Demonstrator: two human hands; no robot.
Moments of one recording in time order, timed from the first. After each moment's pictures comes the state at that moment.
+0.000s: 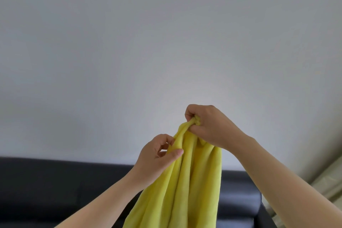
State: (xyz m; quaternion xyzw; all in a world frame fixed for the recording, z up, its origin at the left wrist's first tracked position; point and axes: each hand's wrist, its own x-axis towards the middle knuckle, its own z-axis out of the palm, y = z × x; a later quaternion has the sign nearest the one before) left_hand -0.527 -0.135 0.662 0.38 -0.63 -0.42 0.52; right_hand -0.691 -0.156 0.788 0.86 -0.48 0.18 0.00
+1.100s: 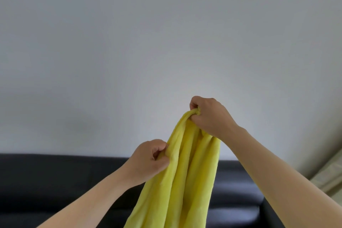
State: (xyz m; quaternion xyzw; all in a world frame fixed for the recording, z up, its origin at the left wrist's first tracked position) left_hand -0.510 -0.120 0.658 0.45 -0.75 -0.30 0.39; right_hand -0.700 -0.175 0.764 0.81 -0.54 0.21 0.03
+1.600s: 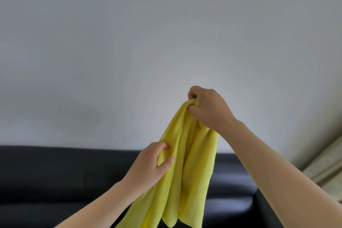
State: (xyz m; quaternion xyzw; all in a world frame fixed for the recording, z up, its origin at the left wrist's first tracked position) left_hand -0.528 -0.114 0.610 0.50 -0.75 -0.21 0.38; right_hand -0.695 -0.167 0.766 0.80 -0.55 0.25 0.02
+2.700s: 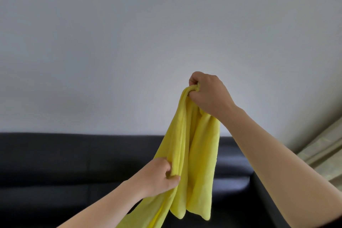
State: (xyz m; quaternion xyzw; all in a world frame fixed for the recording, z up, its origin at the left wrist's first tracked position) left_hand -0.543 -0.101 0.559 0.49 -0.78 -0.36 0.16; right_hand -0.699 -0.167 0.751 0.77 -0.57 0.28 -0.01
